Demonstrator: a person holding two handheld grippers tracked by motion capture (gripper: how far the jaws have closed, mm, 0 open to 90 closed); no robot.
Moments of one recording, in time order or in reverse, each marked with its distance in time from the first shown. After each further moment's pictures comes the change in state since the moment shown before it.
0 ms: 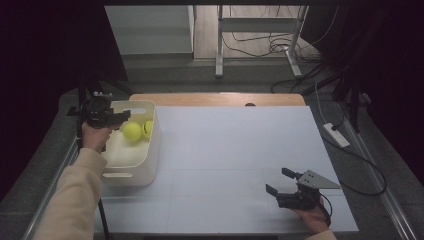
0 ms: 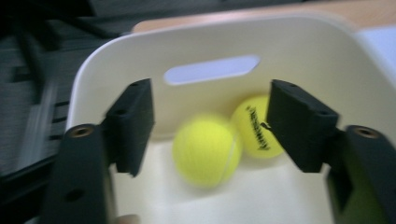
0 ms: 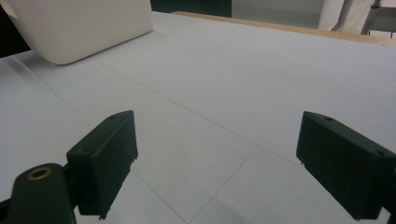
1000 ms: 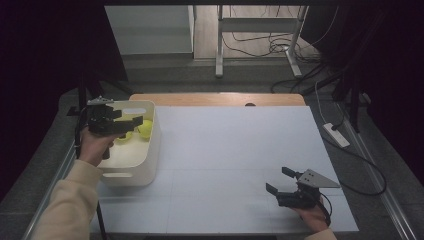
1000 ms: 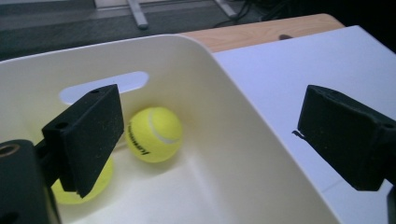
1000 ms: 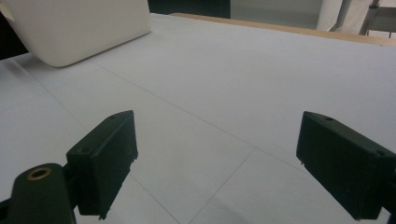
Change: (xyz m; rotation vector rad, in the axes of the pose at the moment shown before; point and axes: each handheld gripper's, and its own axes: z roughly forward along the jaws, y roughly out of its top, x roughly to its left) left arm -0.020 -0.018 -0.038 -0.168 -0.362 0.051; right arm -0.003 0.000 0.002 -0.006 -0.002 0.009
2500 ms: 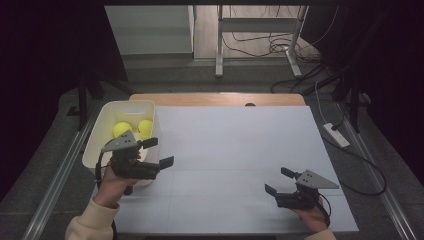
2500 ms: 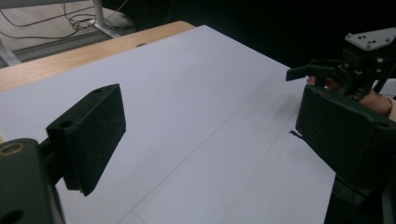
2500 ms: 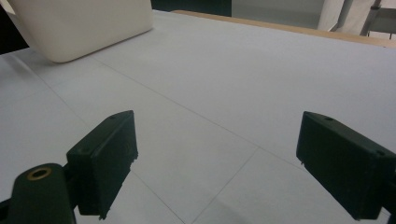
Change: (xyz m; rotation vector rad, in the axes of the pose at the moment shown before) left arm -0.114 -0.060 -0.026 -0.112 -0.376 0.217; right arm 0.005 0.001 0.001 0.009 -0.003 -0.018
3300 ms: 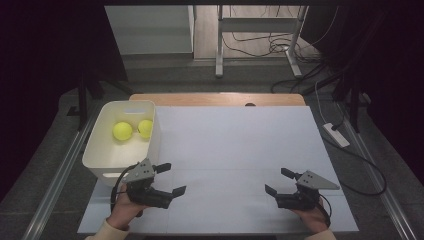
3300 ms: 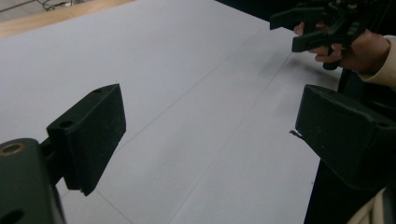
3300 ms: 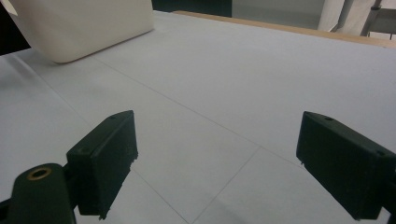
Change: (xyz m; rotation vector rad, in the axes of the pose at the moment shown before) left arm -0.025 -0.060 0.027 0.074 -0.042 0.059; right arm 0.000 0.000 -0.002 0.000 0.003 -0.001
